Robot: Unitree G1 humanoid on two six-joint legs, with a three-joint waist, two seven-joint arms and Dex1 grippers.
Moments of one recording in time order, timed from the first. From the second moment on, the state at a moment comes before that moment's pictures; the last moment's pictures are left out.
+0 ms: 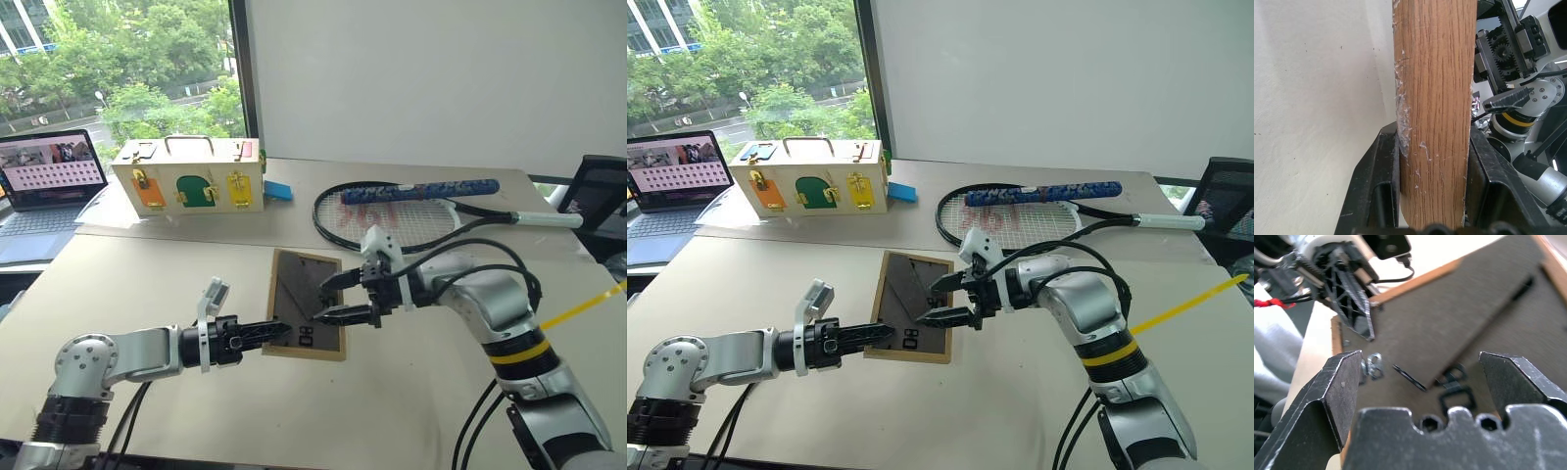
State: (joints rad) left arm -0.30 0.71 0.09 -0.02 -1.88 1.27 -0.05; right arm -0.76 -0.52 0.28 -0.08 0.45 0.78 1.15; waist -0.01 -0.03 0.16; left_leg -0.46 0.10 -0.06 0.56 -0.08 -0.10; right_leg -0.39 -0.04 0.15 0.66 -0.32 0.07
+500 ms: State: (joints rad) left arm -0.31 0.72 0.07 -0.02 -1.92 1.25 -0.06; right arm -0.66 -0.51 0.22 -0.12 0.42 0.43 1.18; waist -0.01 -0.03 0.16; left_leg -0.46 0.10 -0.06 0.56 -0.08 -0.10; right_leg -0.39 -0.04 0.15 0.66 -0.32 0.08
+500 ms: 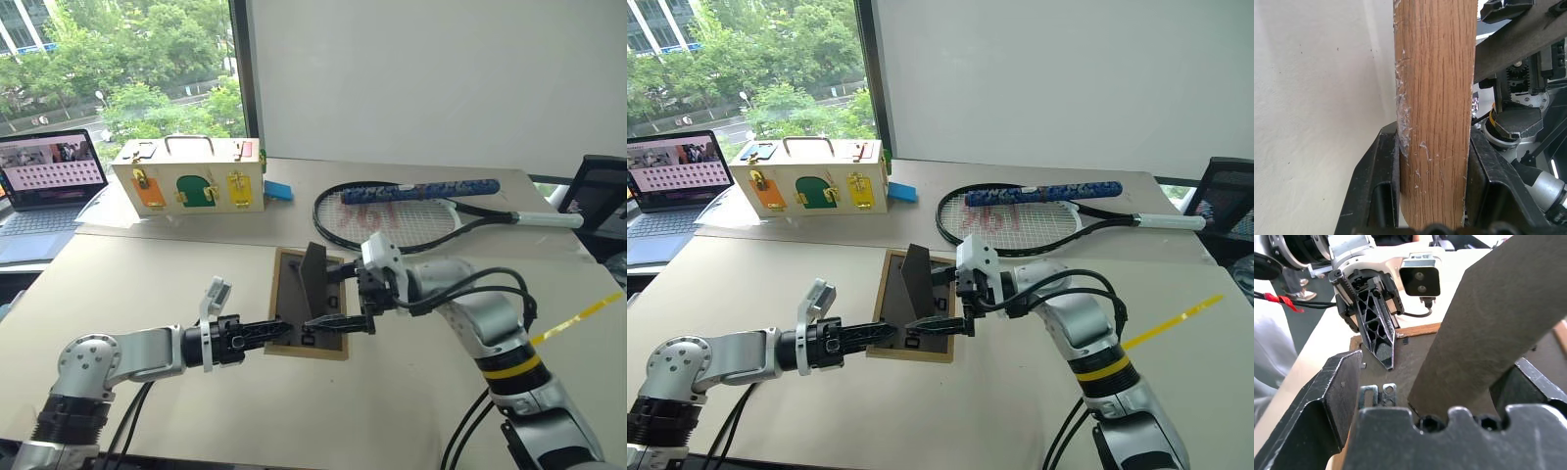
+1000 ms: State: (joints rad) left arm -0.38 0.73 0.06 0.10 -1.94 1.30 -0.13; right arm -0.64 -0.67 0.14 0.22 0.16 -0.06 1.11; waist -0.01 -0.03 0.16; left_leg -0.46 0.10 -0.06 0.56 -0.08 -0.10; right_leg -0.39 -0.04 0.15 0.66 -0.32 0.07
